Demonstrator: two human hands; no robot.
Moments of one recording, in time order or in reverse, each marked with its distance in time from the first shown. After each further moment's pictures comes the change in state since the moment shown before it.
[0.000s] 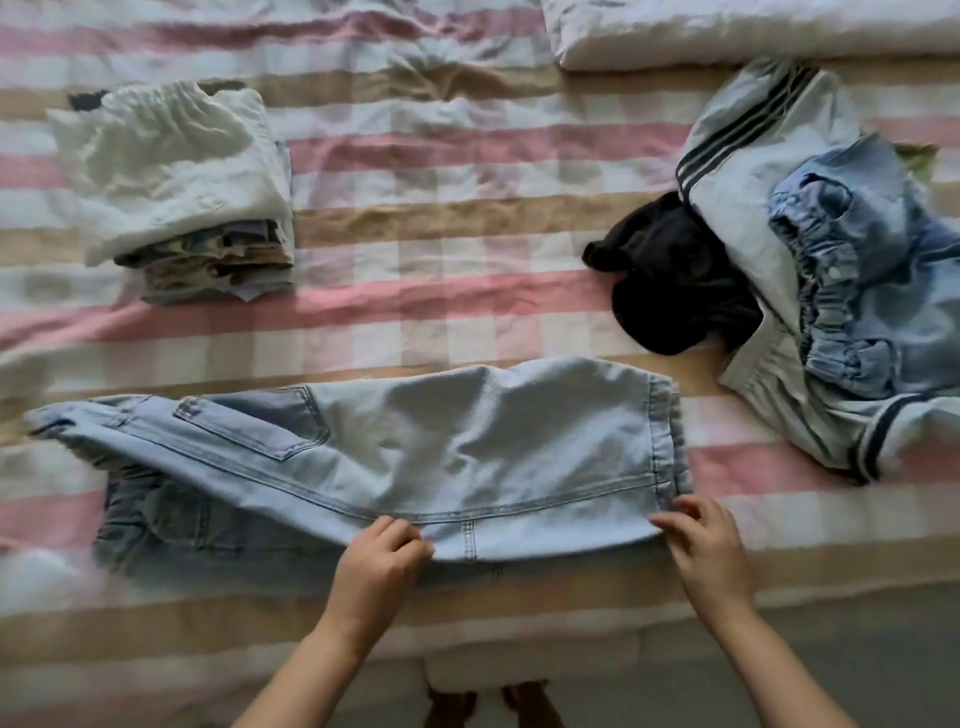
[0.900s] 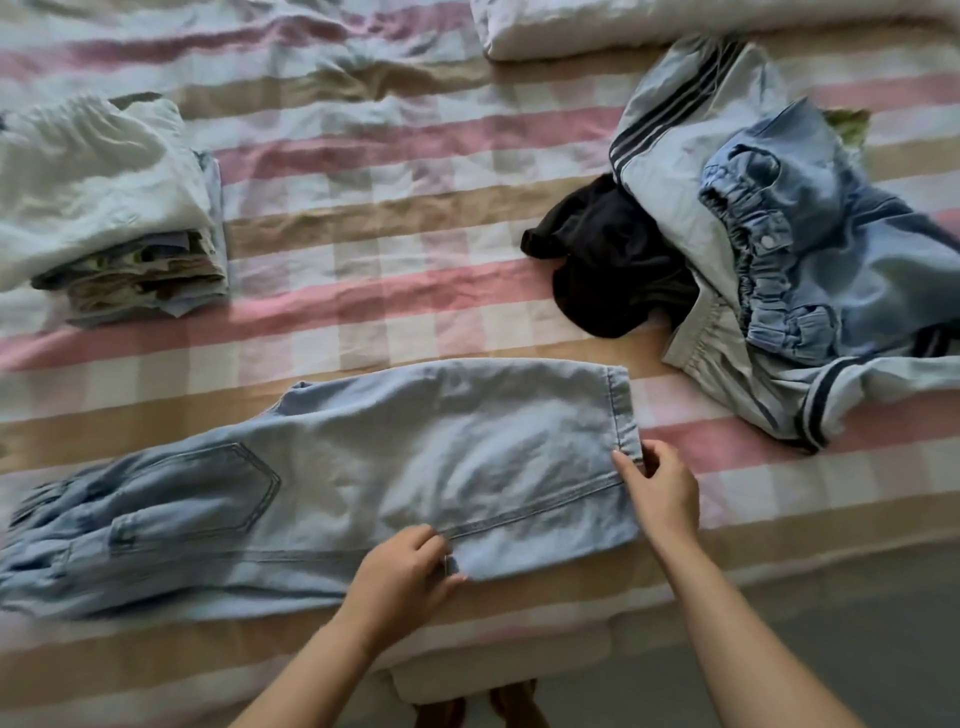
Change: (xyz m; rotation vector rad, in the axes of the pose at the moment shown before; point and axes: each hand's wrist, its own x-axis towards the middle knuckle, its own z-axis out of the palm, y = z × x) left_hand 0.029 0.050 0.035 -0.122 -0.302 0.022; right_hand 0.047 0.000 -0.005 0.384 0.070 0.520
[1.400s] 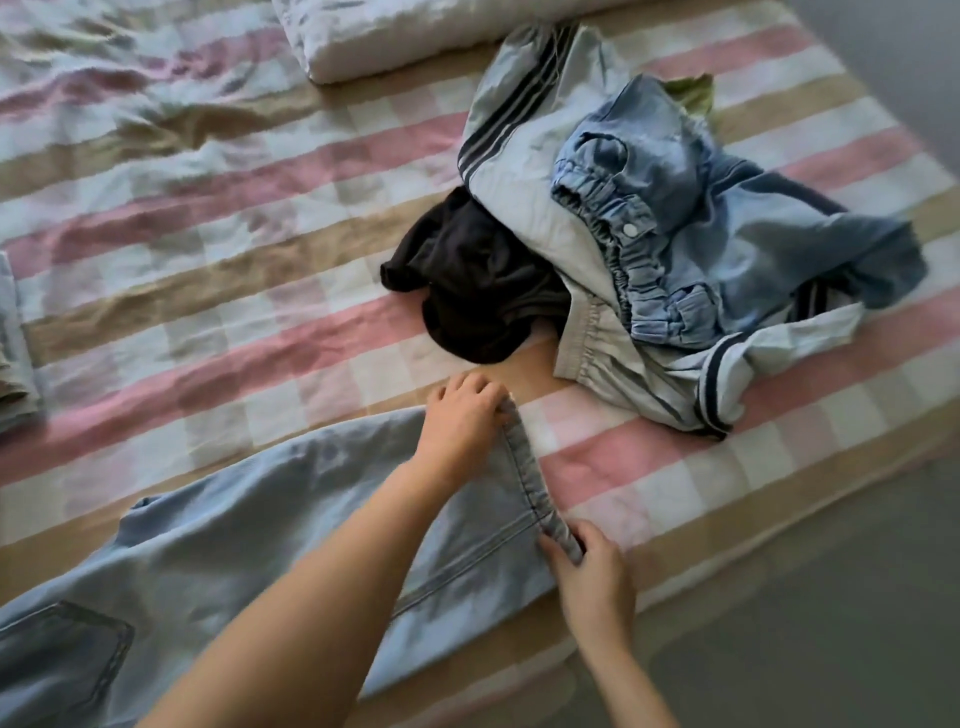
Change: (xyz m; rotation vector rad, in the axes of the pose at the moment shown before) left_hand 0.255 0.077 0.032 0.119 -0.054 0.035; right_hand -0.031 0.040 0.002 0.025 0.044 0.203
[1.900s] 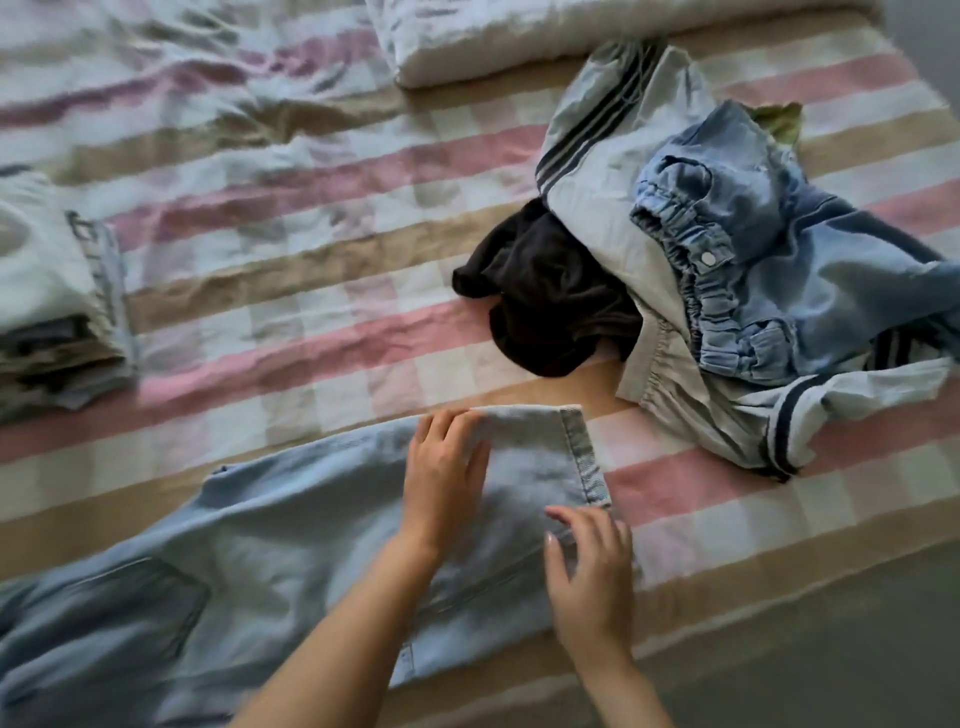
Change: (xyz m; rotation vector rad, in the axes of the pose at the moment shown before) left_hand -0.077 -0.039 -0.030 -0.243 0.394 -0.180; right_hand -0.022 -0.064 0.015 -0.077 0.094 -0.518
